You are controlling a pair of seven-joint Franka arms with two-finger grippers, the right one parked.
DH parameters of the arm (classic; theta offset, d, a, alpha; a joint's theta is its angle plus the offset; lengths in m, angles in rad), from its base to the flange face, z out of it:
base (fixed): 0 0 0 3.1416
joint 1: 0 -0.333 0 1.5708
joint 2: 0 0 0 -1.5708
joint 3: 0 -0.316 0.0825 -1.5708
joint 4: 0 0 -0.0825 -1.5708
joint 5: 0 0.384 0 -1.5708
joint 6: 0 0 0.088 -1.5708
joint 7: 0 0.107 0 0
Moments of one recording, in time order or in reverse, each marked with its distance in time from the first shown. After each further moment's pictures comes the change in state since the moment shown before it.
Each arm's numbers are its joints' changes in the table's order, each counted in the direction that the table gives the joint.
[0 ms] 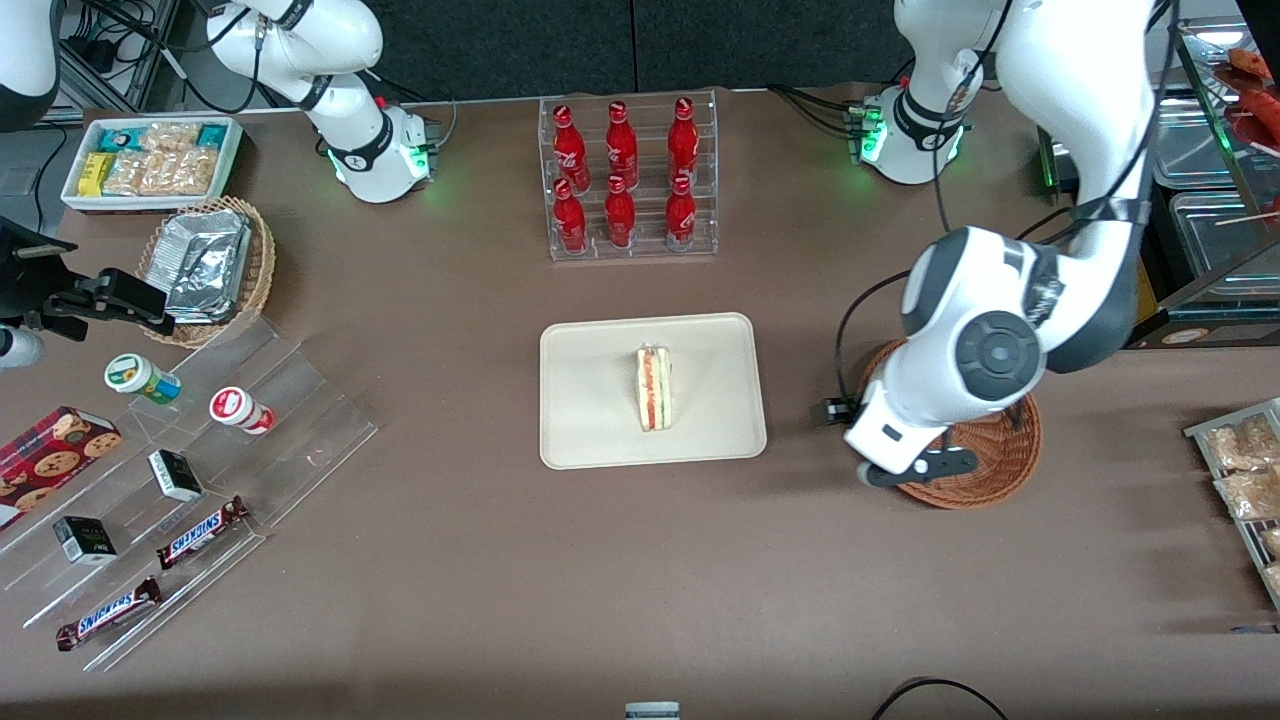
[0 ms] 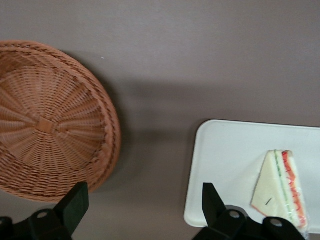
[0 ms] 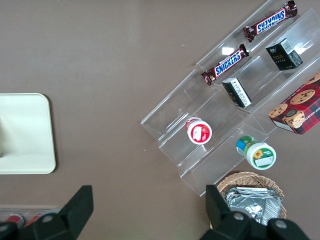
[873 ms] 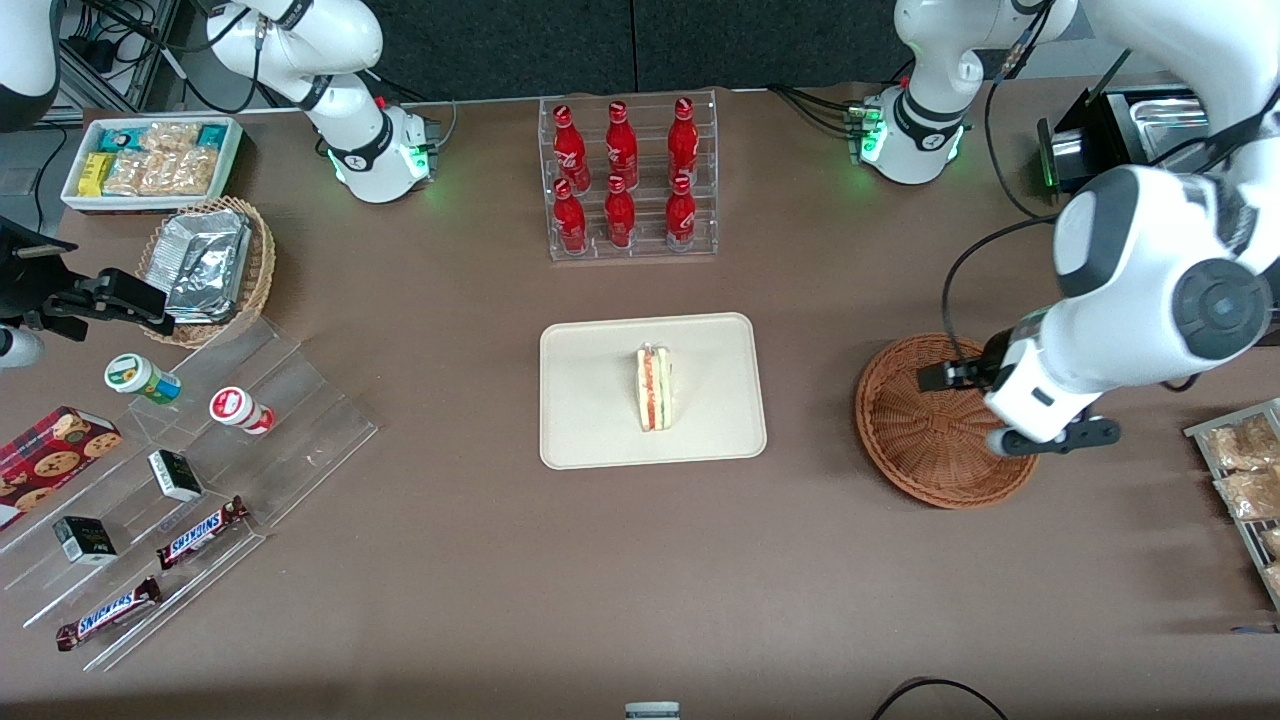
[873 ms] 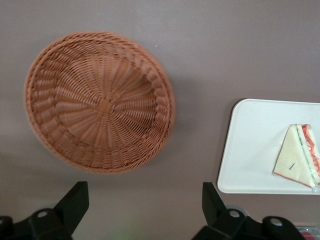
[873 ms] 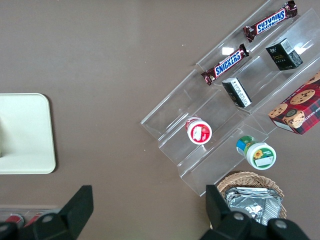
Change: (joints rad) arm -0.195 -0.190 0.020 -0.093 -0.046 0.138 0.171
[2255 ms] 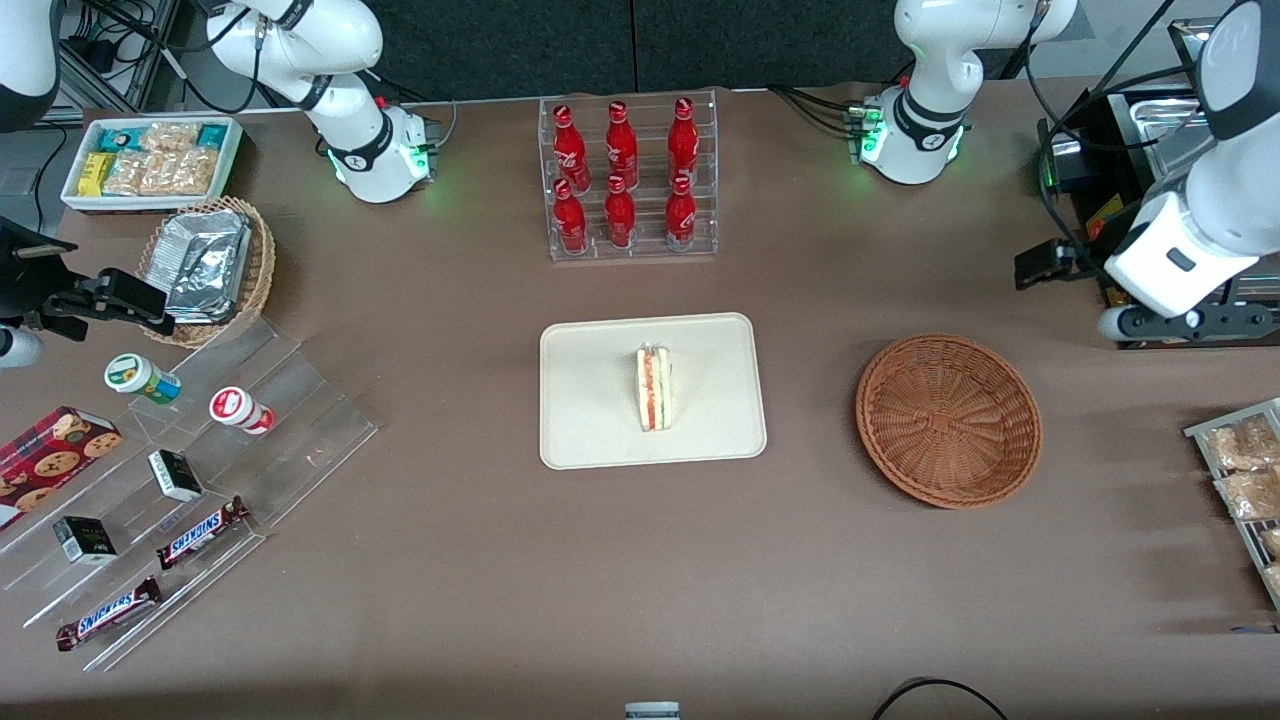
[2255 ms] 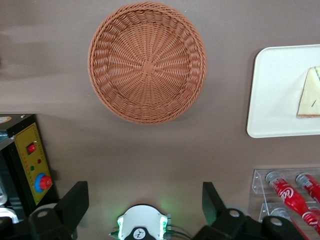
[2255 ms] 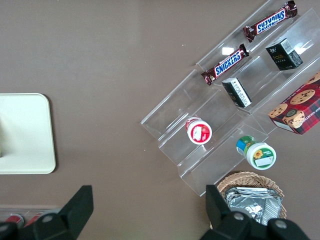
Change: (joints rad) arm -0.004 -0.200 -0.090 0.046 0.047 0.282 0.211
